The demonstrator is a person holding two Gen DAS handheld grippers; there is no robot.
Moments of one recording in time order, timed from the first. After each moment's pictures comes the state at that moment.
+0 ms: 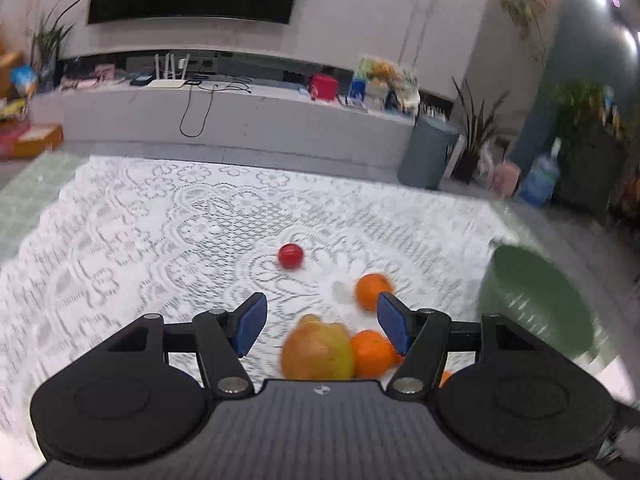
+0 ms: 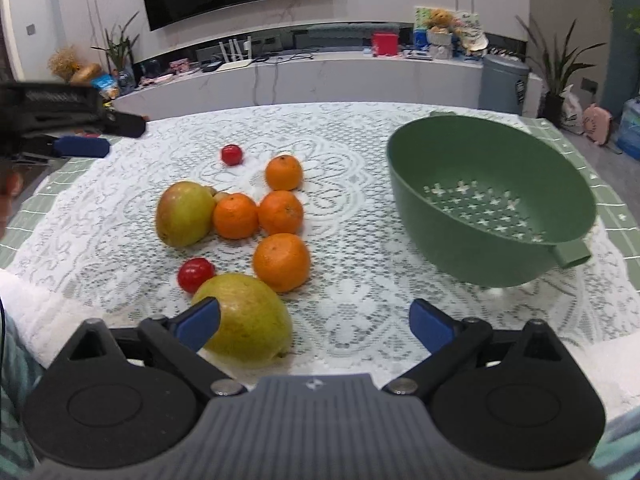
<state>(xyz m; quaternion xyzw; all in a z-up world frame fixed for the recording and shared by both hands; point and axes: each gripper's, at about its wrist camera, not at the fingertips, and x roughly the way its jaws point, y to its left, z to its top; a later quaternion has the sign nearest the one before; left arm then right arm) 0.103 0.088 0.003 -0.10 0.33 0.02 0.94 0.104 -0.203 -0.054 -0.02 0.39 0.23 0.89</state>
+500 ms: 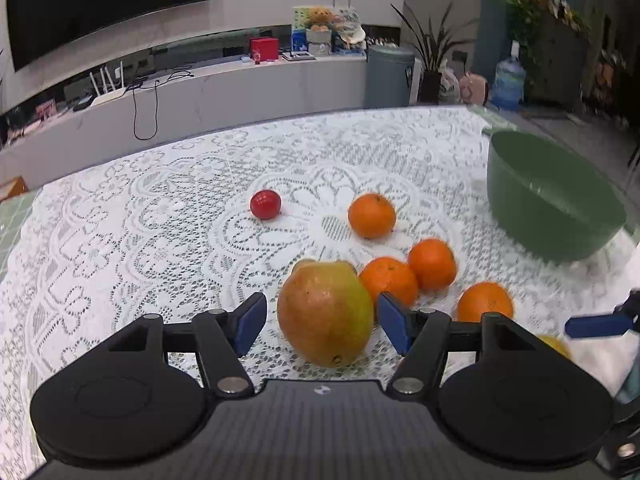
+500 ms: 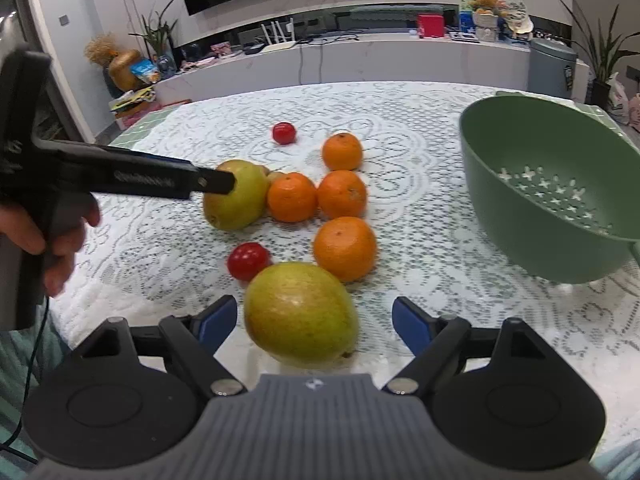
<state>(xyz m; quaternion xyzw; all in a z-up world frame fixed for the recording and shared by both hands) 0.115 0.067 -0.052 0.03 0.38 -0.05 0.92 0.108 -0.178 -0.068 -0.01 0.41 0.29 0.87</state>
